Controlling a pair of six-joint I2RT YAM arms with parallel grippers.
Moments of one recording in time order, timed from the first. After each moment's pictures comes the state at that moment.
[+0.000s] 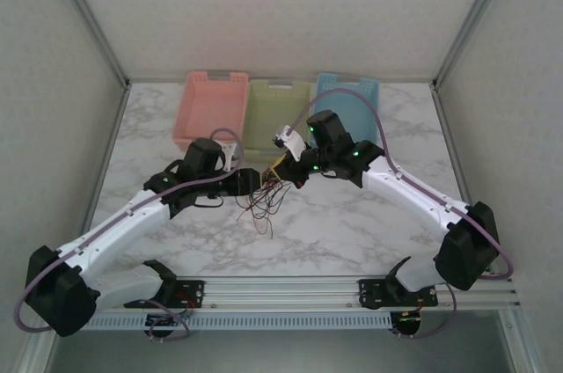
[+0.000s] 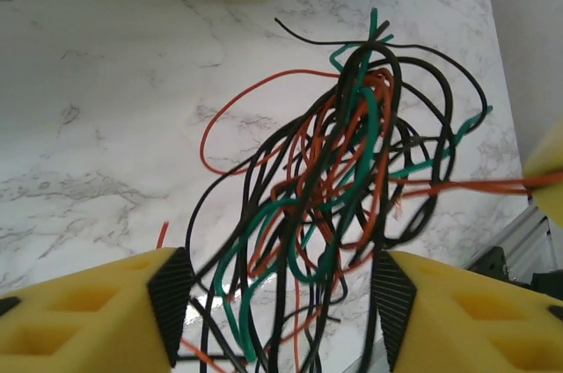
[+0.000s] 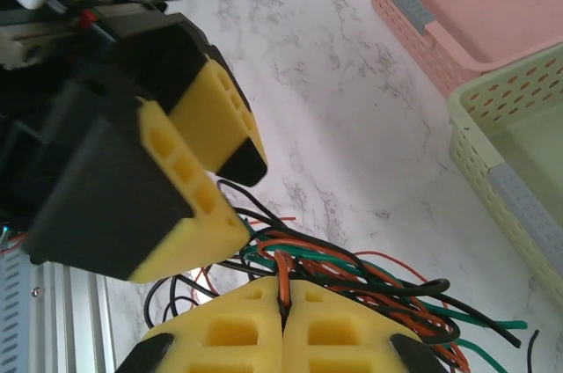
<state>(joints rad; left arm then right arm) -0.61 1.13 0.84 -0.46 0.30 -0.61 0.73 1.43 1.19 -0.49 -0.53 -0.14</state>
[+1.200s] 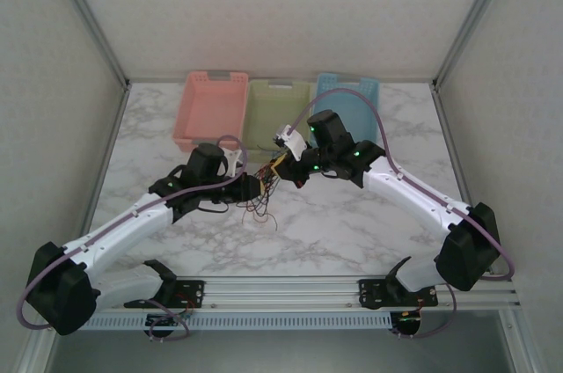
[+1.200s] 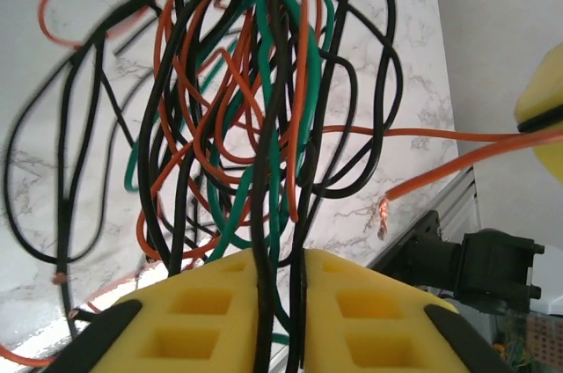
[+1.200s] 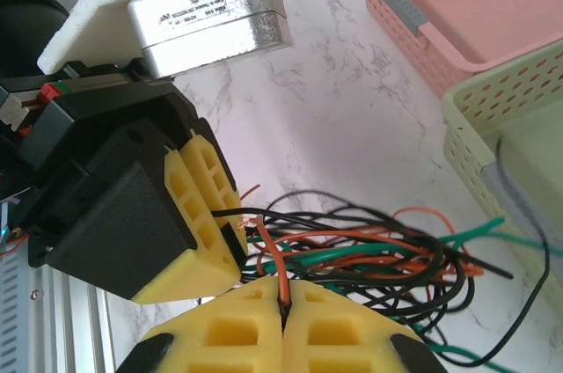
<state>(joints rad) -0.63 1.13 0.77 -0.35 0.45 -0.71 0.73 1.42 1.19 -0.49 -0.52 -0.14</state>
